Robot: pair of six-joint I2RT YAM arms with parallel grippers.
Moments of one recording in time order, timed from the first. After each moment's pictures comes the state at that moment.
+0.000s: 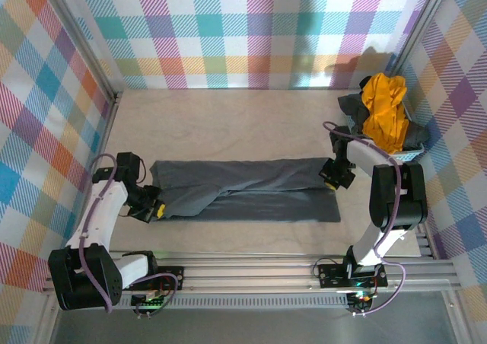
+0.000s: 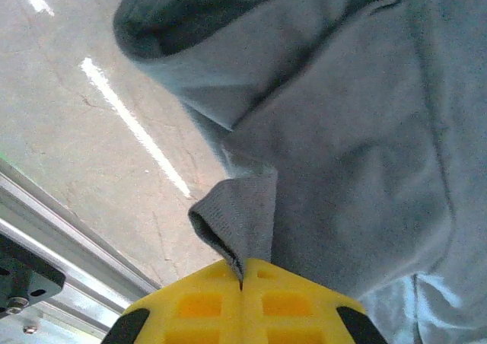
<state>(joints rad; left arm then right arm) 0.10 1.15 0.81 -1.17 0.26 -1.07 0.09 1.71 1.07 -0.90 0.00 0.73</state>
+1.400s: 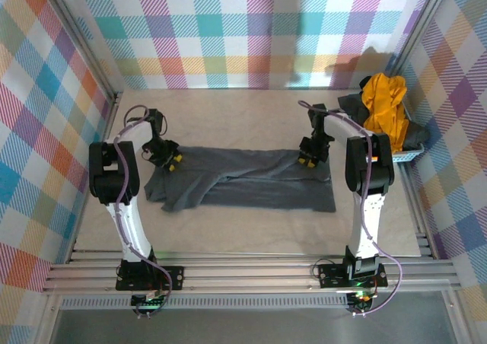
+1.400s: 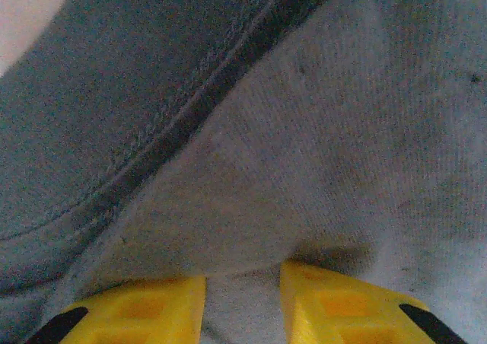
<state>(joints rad) 0.03 2.06 1.49 -0.87 0.21 -0.93 0.17 2.15 1.63 -1.00 -0.20 0.58</state>
